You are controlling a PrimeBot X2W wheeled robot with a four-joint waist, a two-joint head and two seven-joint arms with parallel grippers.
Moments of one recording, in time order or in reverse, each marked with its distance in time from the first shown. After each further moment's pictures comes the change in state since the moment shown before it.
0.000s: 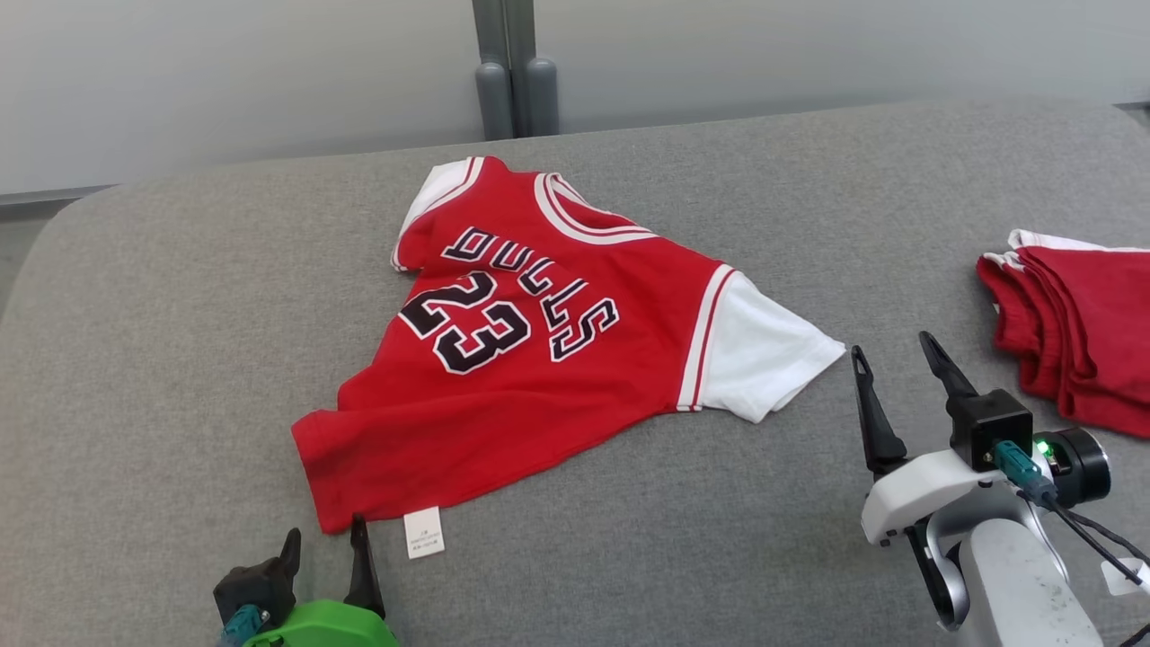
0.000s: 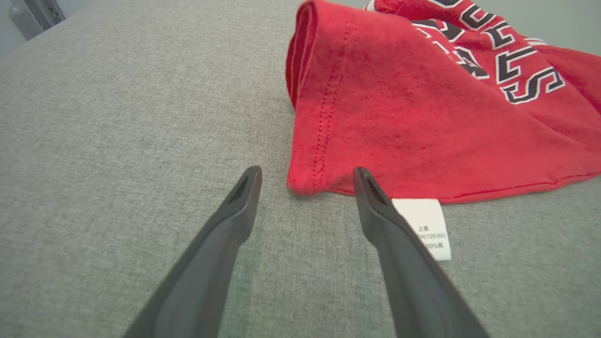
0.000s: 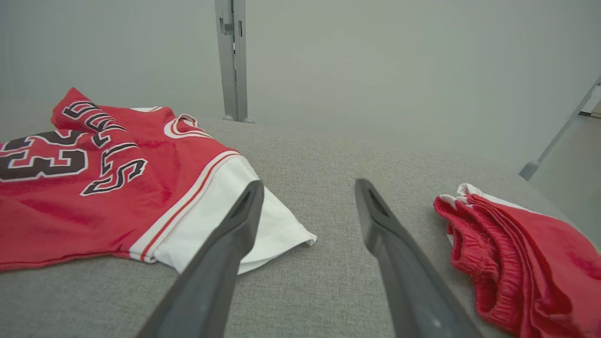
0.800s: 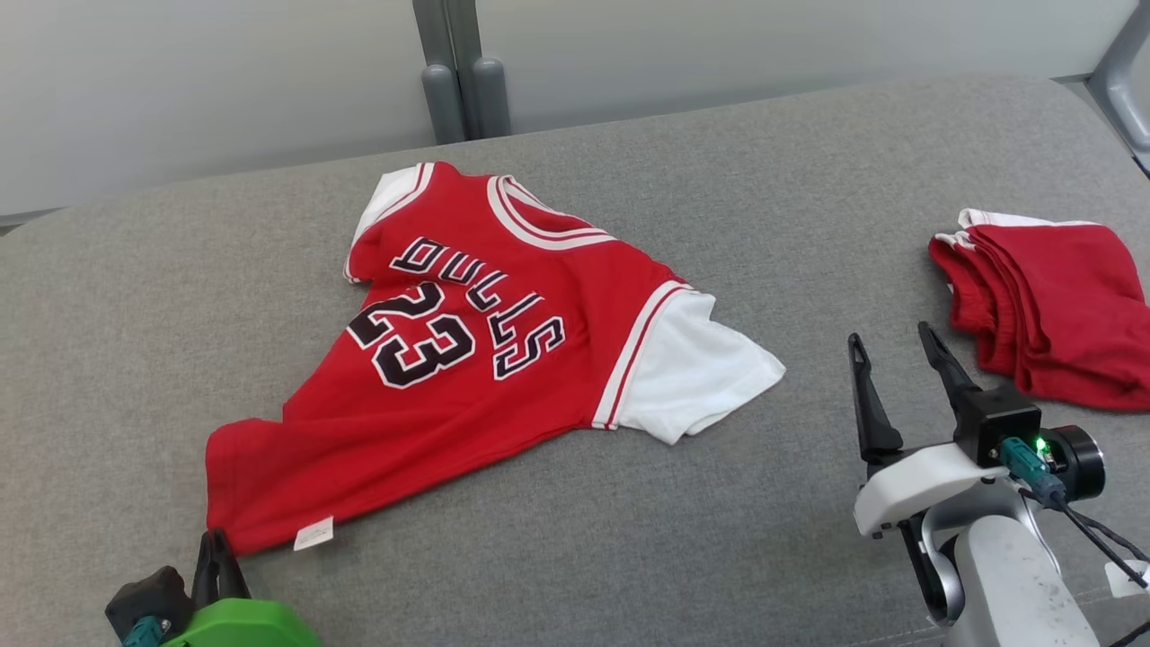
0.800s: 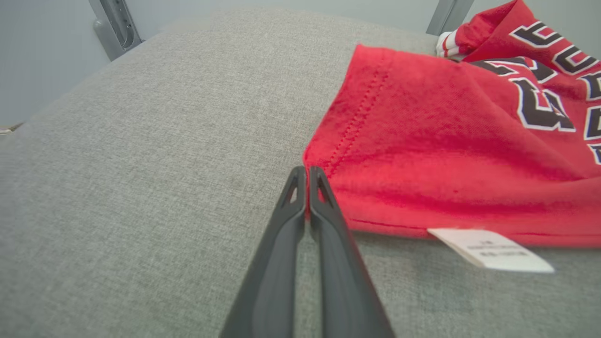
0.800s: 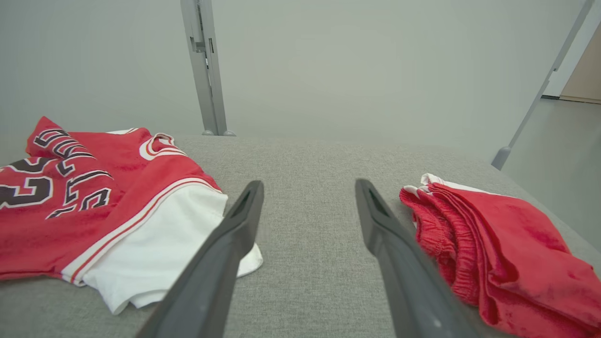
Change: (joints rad) left arm -0.012 -0.001 0.238 0.007 0.046 0.024 0.000; right arm 0.002 0.023 -0.008 -0.043 0.042 0.000 0.000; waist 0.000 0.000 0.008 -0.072
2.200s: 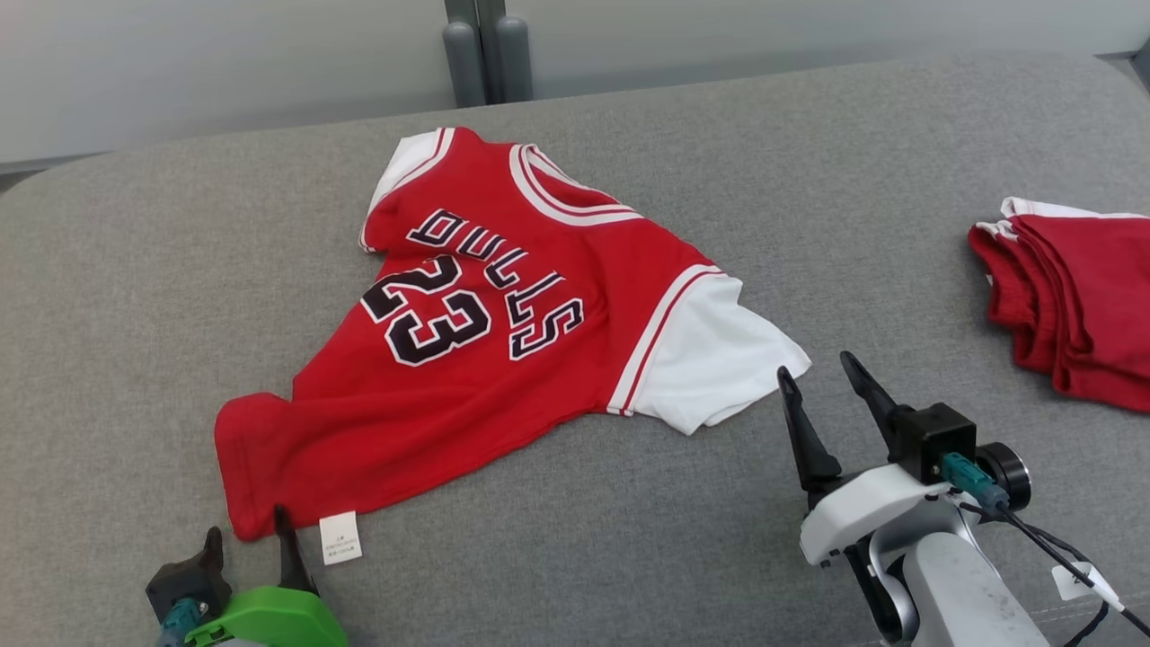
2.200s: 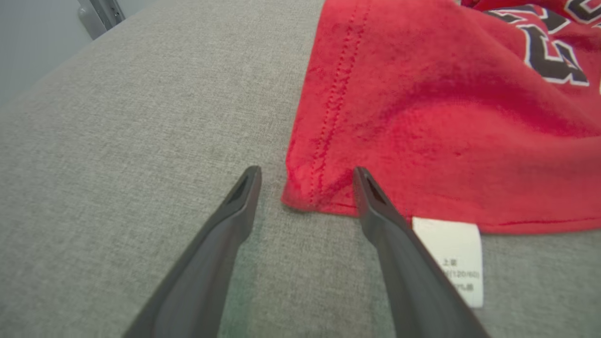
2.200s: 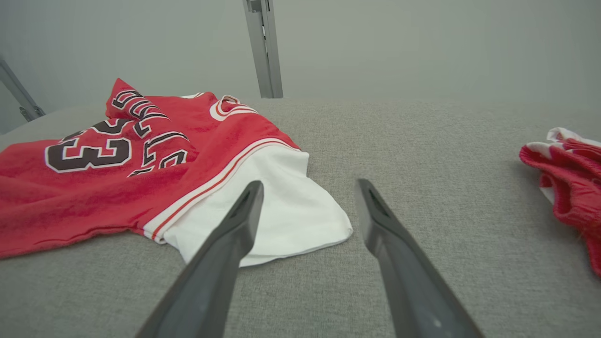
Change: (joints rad) left arm -0.013 0.000 -0.071 0.008 0.039 0.018 0.000; right arm 0.002 0.002 0.161 0.051 0.121 0.000 0.000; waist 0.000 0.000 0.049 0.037
